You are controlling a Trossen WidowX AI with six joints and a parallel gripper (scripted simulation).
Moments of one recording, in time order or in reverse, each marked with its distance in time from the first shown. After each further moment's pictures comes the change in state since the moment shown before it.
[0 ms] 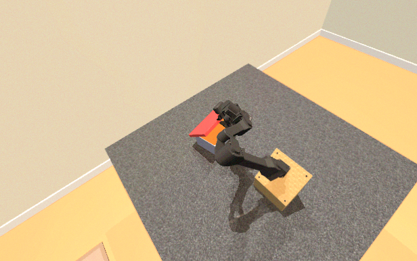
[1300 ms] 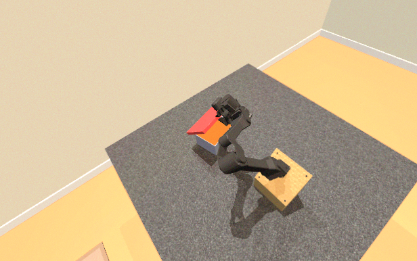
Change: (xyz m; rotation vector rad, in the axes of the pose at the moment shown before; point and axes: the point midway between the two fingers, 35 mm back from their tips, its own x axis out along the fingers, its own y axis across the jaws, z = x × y) arm -0.025 0.028 -0.010 -0.010 0.004 0.003
